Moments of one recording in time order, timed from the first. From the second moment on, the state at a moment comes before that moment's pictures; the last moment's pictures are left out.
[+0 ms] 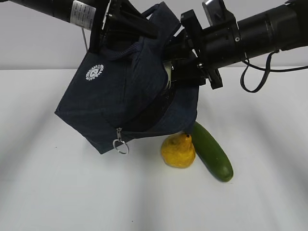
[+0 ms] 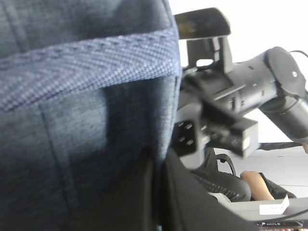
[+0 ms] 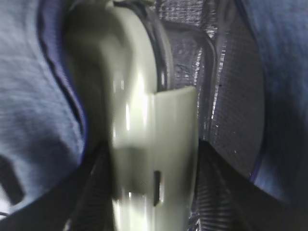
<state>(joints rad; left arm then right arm) -0.29 1.86 -1.61 -1.18 1.21 0.43 0.19 1.82 -1.32 1.29 1.05 -0.57</state>
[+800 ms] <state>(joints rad) -0.26 1.87 -1.61 -1.16 1.21 0.47 0.19 1.83 -1.33 1.28 1.13 -0.60</state>
